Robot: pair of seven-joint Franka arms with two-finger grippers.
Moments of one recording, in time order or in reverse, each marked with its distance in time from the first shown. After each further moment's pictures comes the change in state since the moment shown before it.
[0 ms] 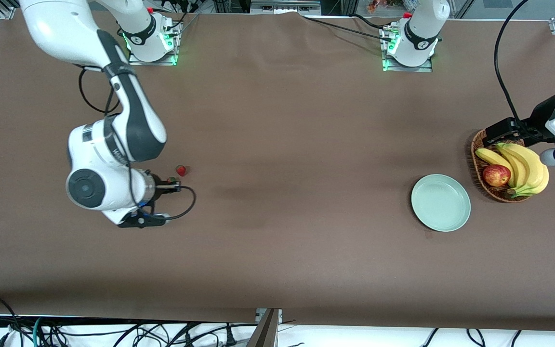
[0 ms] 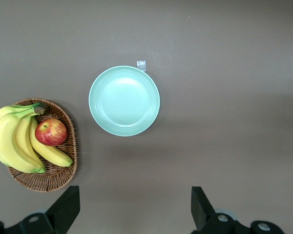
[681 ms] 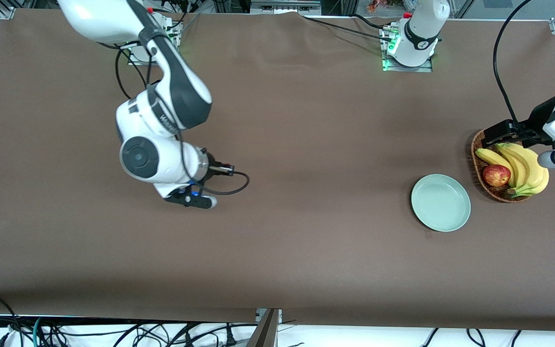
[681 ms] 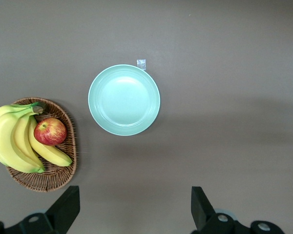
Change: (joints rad) left arm 0.000 0.009 0.000 0.000 0.000 0.000 0.000; right arm 0.171 -0.012 0.007 0.064 0.168 0.026 0.387
